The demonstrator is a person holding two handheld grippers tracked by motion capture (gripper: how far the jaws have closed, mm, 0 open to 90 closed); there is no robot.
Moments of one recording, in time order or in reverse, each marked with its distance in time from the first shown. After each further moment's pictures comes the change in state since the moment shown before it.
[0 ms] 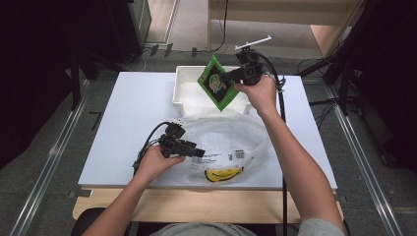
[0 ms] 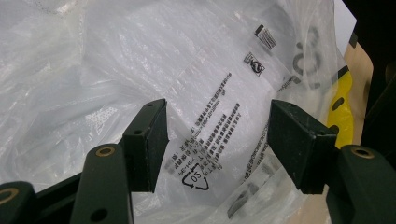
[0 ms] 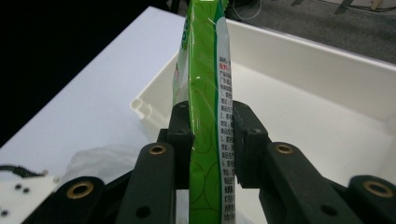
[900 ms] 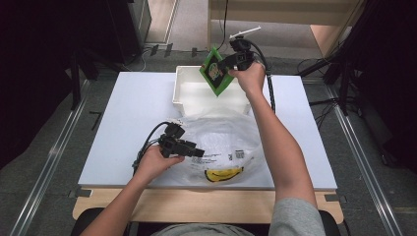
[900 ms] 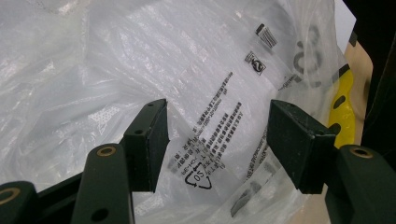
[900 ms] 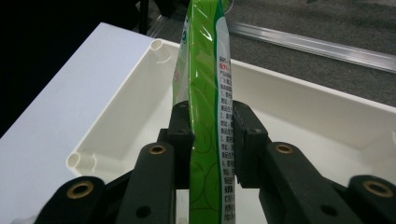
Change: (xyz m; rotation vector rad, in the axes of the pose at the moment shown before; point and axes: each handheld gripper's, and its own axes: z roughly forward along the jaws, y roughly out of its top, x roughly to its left) left arm 0.002 -0.001 -0.001 -0.003 -0.004 0.011; right arm -0.043 0.040 0.057 0.027 -0.088 0.092
